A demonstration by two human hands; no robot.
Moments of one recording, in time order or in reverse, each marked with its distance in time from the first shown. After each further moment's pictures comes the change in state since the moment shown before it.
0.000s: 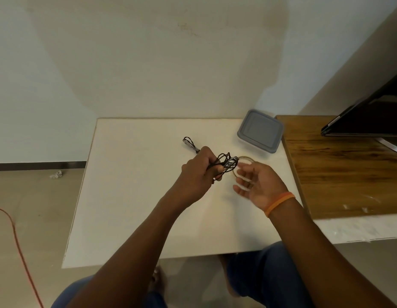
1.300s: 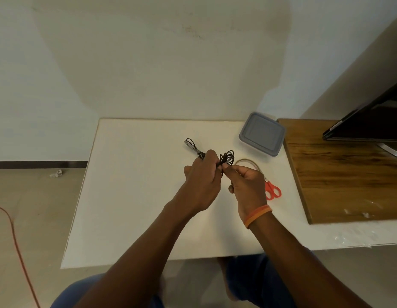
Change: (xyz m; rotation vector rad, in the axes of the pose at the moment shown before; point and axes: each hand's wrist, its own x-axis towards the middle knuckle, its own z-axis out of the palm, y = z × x) left_hand -0.003 0.005 0.012 0.254 0.087 0.048; right_hand -0.012 0.035 0.035 -0.311 0.090 -0.557
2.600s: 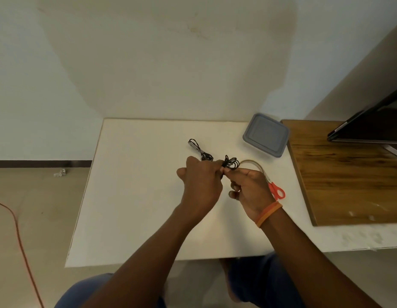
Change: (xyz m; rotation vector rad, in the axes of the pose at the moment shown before) left_hand -0.002 0.002 0.004 0.265 0.195 -0.087; right_hand 0.004 -0.008 -0.007 0.023 -0.189 0.193
